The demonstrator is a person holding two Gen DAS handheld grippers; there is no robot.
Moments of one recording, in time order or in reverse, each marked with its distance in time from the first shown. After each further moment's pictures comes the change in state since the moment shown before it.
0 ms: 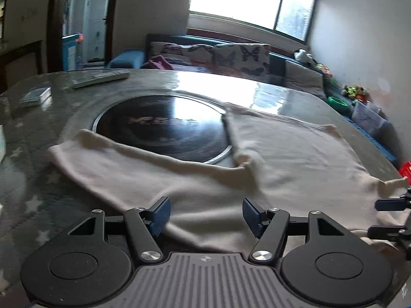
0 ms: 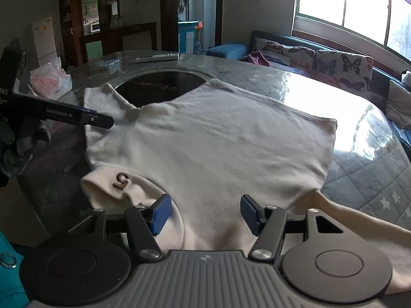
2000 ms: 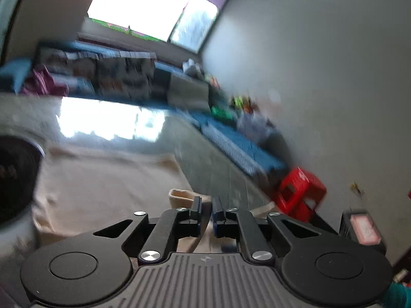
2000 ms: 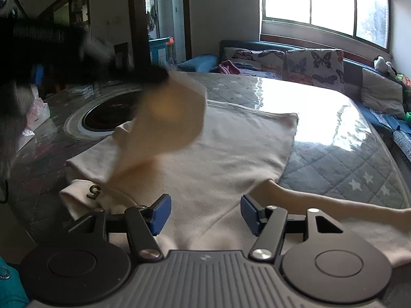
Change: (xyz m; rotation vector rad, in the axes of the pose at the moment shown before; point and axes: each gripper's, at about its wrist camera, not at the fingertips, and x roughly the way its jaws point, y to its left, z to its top) left arm 0.004 -0.151 0.052 0.083 0.010 -0.601; right arm -0.025 -0.034 -0.017 0.134 -0.068 -0.079
